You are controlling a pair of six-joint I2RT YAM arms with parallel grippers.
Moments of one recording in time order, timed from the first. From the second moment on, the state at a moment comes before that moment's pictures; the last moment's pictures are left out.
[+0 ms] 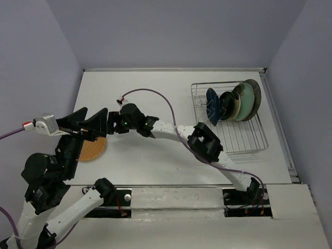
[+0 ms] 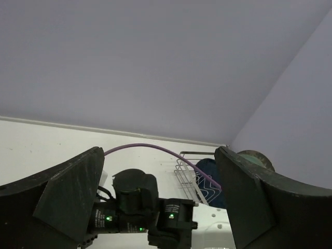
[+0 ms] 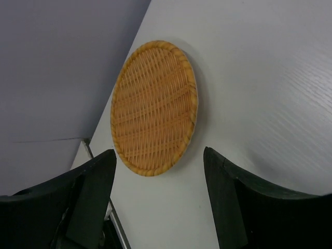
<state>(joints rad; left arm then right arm) -0.72 0.39 1.05 -0.32 -0.47 -0.27 1.03 2.43 2.03 0.04 -0.18 0.79</state>
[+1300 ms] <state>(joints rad) -0.72 0.27 0.86 -0.36 -0.42 -0.28 1.05 2.81 2.36 0.01 -0.37 1.13</state>
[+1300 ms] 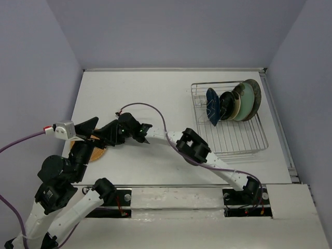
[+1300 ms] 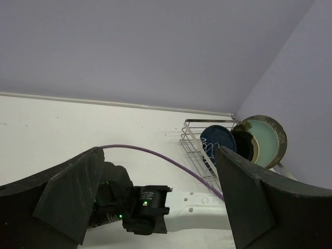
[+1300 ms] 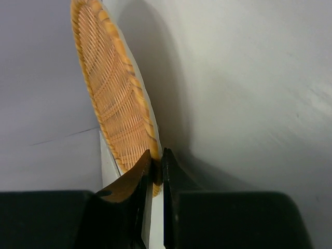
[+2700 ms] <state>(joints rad) -0.72 0.36 0.65 -0.25 -0.30 -0.32 0.69 1.50 1.48 -0.75 0.93 0.49</state>
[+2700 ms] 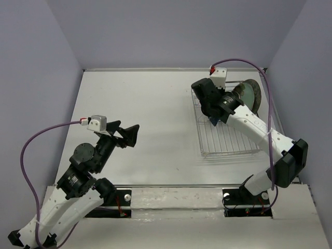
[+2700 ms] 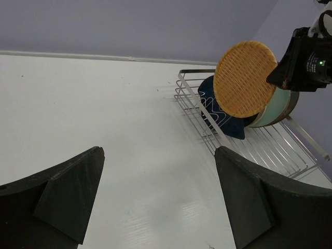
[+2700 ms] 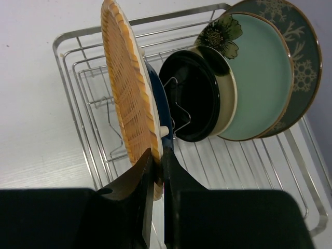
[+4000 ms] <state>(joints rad) -0.73 0.34 0.65 -0.23 -0.31 -0.31 0.59 1.61 1.44 -0.70 0.79 0.47</state>
